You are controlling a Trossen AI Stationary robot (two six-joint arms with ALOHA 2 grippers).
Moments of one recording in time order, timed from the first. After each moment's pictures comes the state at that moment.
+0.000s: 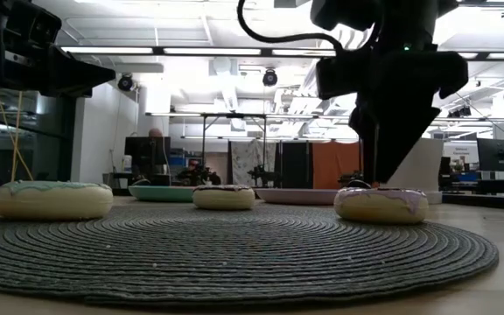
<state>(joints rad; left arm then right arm) 0.07 0.01 0.03 0.00 0.03 0.20 0.21 1.72 1.08 -0.68 0.07 0.42</state>
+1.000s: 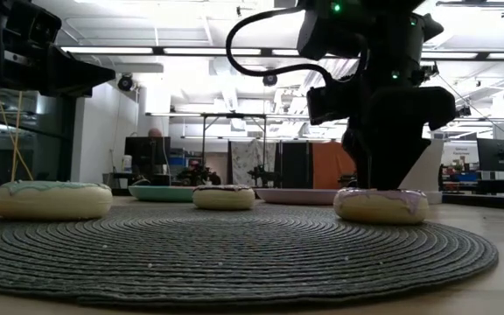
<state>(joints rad) 0.07 0.01 0.03 0.00 0.03 0.20 0.19 1.81 1.08 -0.63 0.04 0.38</state>
